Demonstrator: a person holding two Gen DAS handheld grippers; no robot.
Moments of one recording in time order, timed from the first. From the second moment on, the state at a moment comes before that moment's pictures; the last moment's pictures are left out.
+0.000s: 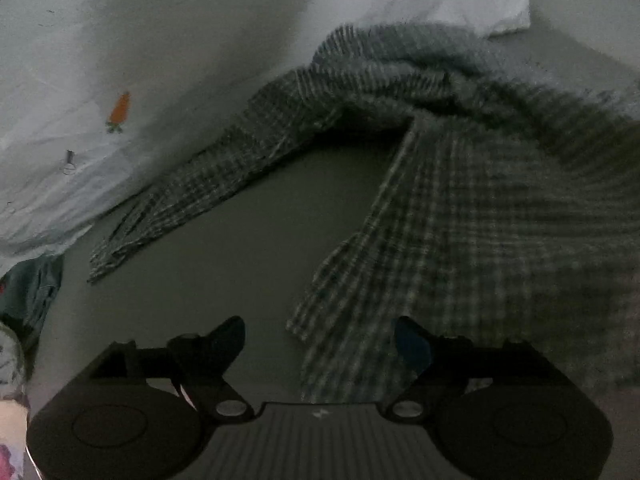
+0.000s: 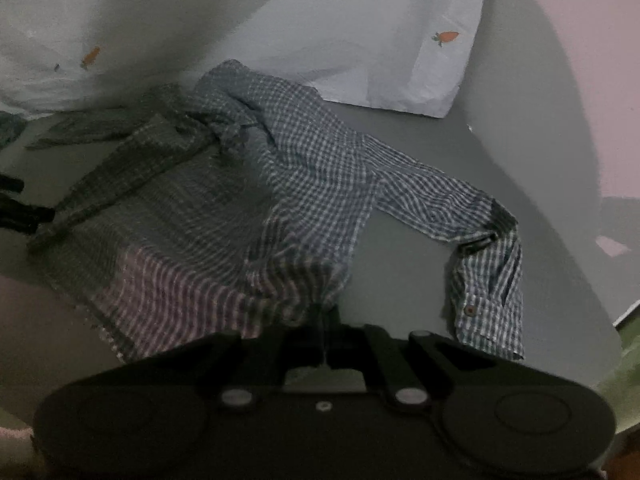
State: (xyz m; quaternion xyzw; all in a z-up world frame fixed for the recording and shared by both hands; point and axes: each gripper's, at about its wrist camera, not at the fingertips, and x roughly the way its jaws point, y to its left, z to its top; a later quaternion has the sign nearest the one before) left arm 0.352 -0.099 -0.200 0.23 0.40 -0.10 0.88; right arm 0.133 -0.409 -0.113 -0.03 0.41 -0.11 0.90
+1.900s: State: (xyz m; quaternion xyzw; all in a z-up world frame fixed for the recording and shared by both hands) left arm 0.230 0.041 -0.153 -0.10 0.46 0.14 0.87; right arm 0.077 -0.485 -0.091 -0.07 0.44 -0.08 0.89
